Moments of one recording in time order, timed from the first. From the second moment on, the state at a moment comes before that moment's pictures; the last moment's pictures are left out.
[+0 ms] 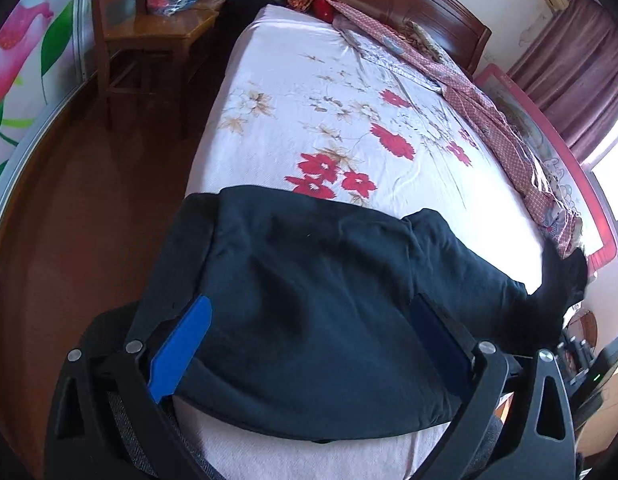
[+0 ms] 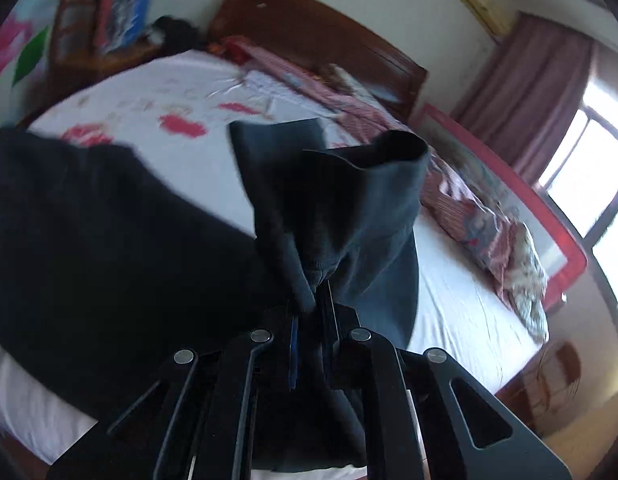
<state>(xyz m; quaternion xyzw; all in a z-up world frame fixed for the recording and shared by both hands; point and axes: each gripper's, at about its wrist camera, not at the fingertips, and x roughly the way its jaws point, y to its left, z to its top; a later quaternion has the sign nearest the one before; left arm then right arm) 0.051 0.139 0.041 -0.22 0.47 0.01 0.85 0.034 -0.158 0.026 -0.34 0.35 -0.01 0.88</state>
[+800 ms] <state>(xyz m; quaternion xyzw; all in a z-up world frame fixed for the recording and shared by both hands) 0.034 0.157 0.016 -0.26 0.49 0.02 0.83 0.067 -0.247 0.080 -0.09 0.38 -0.08 0.92</state>
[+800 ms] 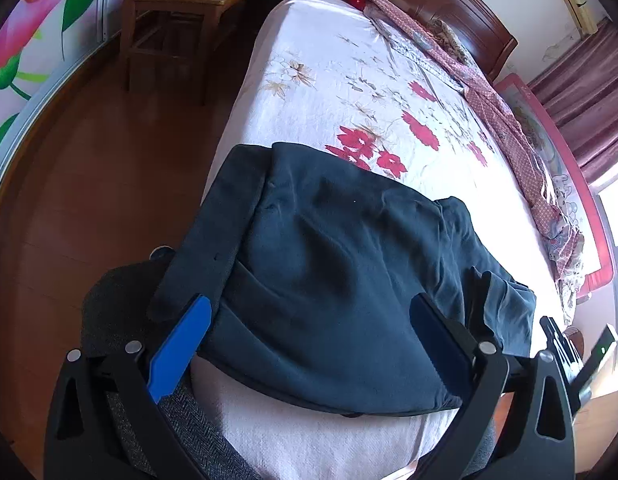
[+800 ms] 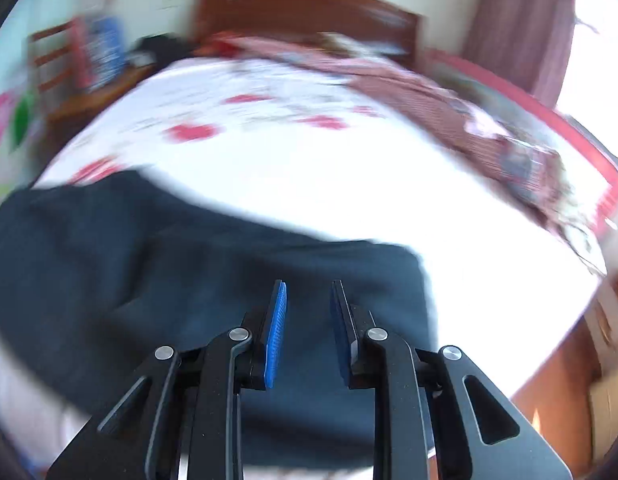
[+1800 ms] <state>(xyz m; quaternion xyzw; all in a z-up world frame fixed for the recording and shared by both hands) 0.091 0.269 -0.050 -0.27 0.56 -0.12 0.77 0.058 -0.112 0.011 -0.25 0.43 0.06 0.87</state>
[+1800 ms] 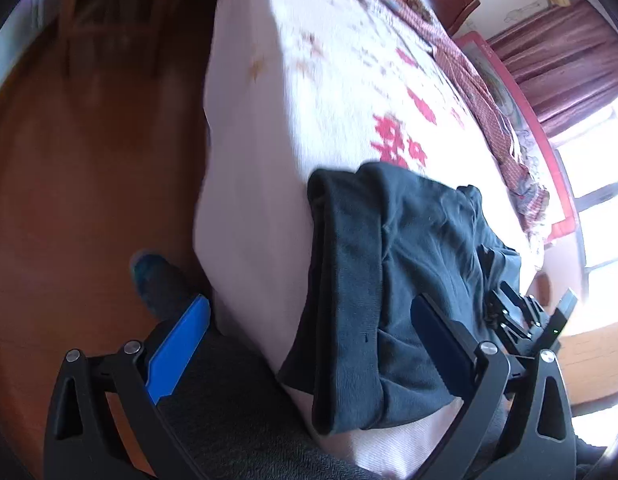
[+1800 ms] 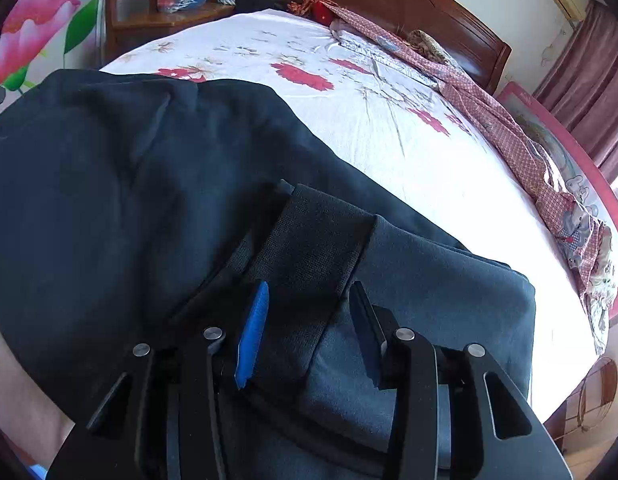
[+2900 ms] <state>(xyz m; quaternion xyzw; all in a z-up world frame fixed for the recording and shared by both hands) 0.083 0.202 0.051 -0.32 0.52 -0.11 0.78 0.053 -0.184 0.044 -0.02 0.44 0.05 0.90</state>
